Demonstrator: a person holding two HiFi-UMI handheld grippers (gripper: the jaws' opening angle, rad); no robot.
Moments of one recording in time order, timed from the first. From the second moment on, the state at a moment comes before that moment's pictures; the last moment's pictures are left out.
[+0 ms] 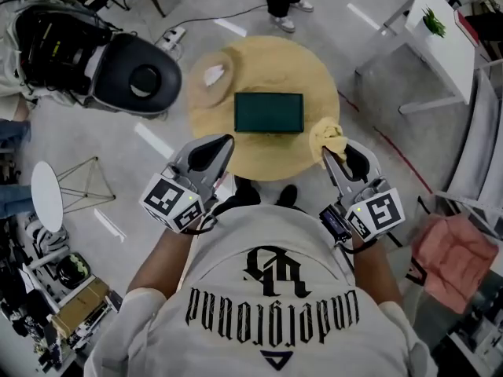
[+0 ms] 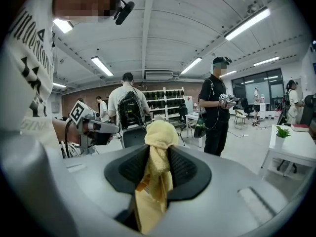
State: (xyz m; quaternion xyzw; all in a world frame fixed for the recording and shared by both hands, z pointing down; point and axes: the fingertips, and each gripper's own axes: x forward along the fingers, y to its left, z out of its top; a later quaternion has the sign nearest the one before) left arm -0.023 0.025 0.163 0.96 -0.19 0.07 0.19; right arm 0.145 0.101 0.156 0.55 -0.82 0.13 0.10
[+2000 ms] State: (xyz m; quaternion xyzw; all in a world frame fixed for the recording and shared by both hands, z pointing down) left arm -0.038 -0.070 0.538 0.83 -0.17 0.31 0.43; right arm 0.159 0.018 0.486 0.51 -0.75 0.31 0.28
